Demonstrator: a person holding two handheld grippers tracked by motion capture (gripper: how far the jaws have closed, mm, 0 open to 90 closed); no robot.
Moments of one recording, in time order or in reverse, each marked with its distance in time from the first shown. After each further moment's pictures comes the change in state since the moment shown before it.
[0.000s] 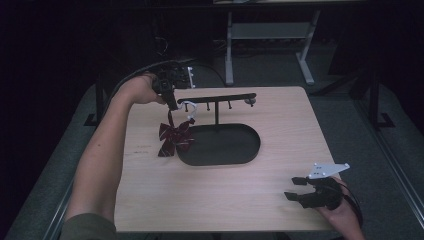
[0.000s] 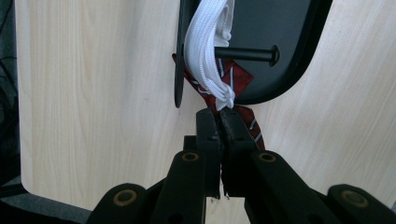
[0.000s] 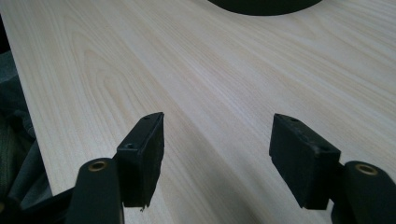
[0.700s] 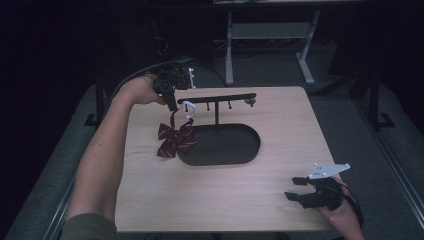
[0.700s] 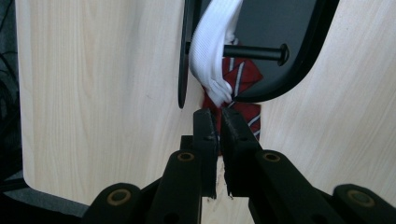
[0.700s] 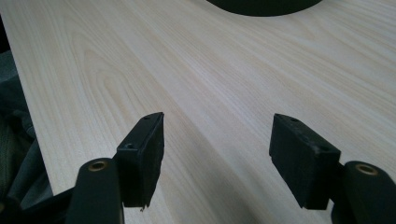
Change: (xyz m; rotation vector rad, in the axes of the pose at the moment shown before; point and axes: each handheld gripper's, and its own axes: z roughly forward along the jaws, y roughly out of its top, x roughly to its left) left arm 0.001 0.001 0.002 0.015 0.009 -0.010; right arm 0.001 0.000 -0.001 -0.002 -0.002 0.000
